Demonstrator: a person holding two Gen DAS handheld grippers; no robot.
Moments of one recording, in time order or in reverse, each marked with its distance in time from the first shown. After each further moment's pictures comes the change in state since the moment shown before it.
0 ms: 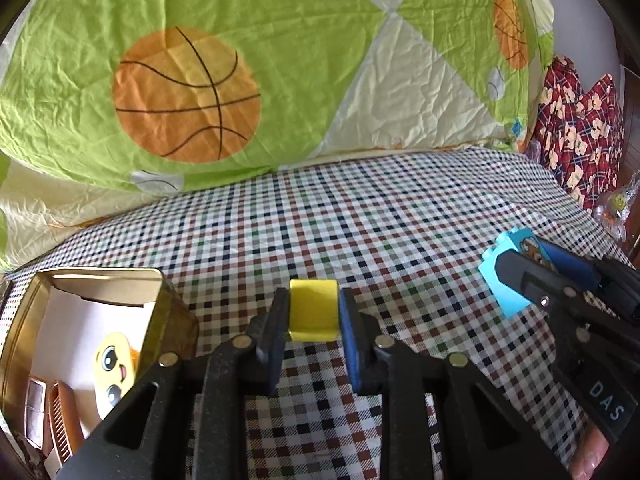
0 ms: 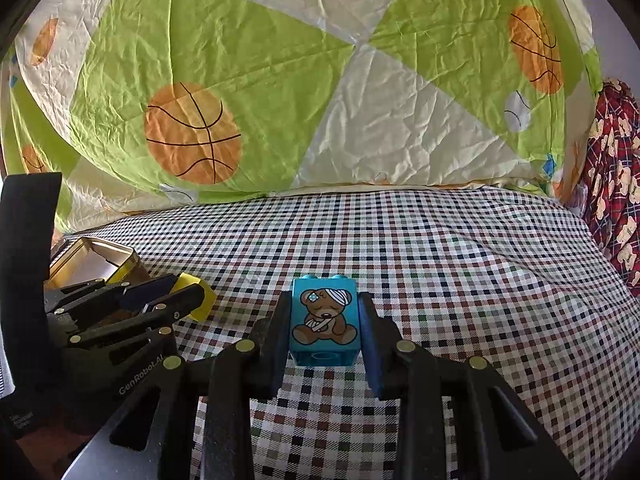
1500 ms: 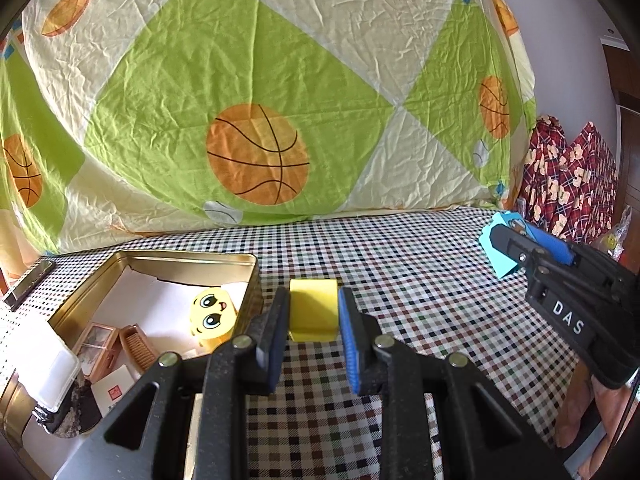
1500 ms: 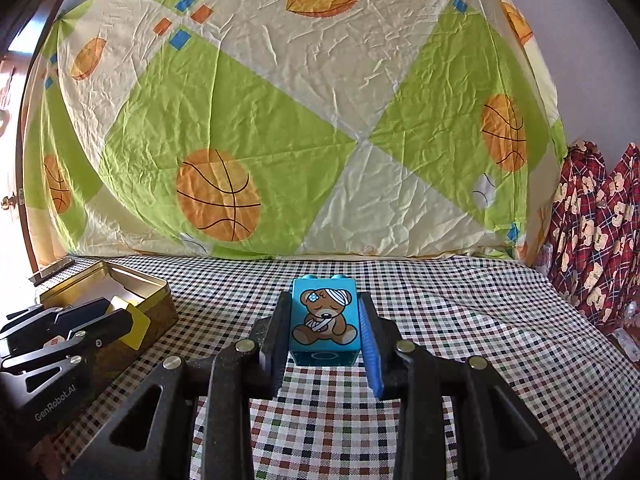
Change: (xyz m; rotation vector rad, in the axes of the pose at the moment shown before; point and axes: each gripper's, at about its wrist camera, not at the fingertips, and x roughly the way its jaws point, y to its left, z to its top) left arm -0.105 0.025 -0.057 -0.083 -0.261 0.033; right arm -0.070 0.026 -0.020 -0.060 -0.275 -0.074
